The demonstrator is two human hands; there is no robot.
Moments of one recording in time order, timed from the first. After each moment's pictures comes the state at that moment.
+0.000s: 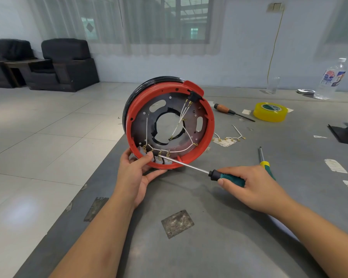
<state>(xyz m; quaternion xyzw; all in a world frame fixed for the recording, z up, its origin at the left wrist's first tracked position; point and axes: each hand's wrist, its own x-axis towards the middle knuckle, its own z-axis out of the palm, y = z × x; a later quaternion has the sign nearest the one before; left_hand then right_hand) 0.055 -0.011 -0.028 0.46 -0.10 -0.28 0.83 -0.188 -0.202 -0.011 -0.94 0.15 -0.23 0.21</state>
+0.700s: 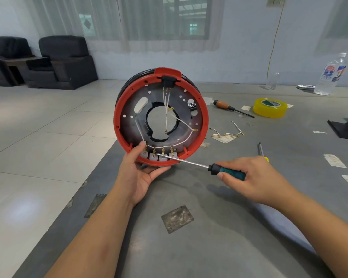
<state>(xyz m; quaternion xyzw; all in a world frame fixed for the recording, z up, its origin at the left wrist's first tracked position) 0.049 -0.006 -0.022 0.41 -0.08 -0.36 0.83 -0.191 -0.193 0.012 -0.95 0.13 -0.22 0.17</state>
